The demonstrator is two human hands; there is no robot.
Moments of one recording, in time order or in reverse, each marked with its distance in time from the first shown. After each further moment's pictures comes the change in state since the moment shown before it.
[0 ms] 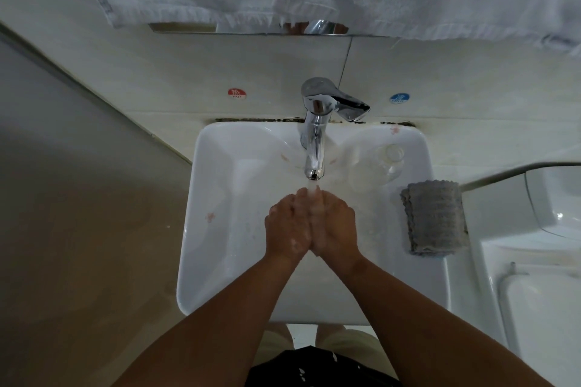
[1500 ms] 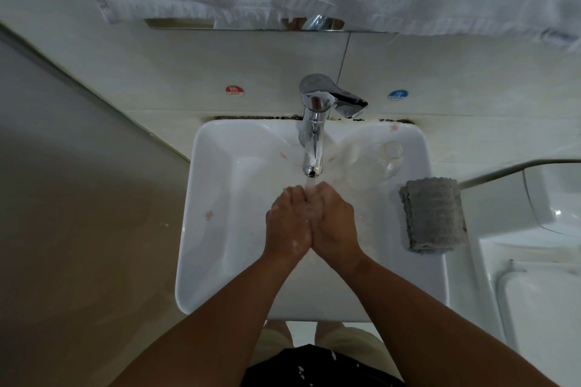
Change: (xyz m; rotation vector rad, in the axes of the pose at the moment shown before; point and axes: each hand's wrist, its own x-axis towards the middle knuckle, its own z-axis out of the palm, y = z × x) left_hand -0.004 0.001 0.001 0.181 0.011 0.139; right_hand -0.001 -0.004 -0.013 0.217 -0.124 0.137
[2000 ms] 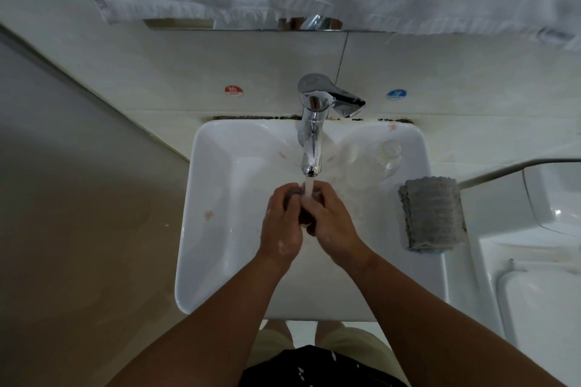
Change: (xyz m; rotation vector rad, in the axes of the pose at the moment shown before) left_hand -0.002 -0.011 -0.001 -0.609 -0.078 -0.179; right_hand 0.000 0.007 0.001 0.605 -0.146 0.201
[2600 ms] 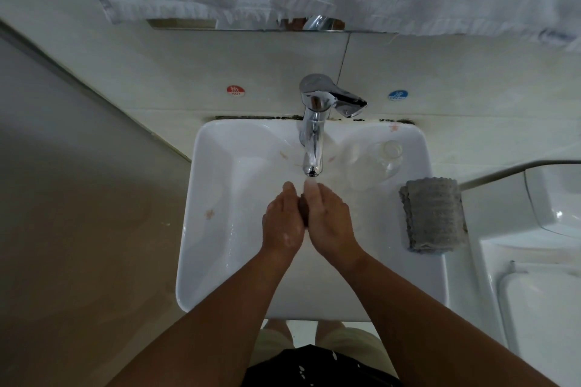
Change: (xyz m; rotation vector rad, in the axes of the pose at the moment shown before) left_hand 0.005 0.009 0.003 0.231 0.061 -0.054; right_hand -0.001 -0.009 0.009 -0.409 0.135 -0.113
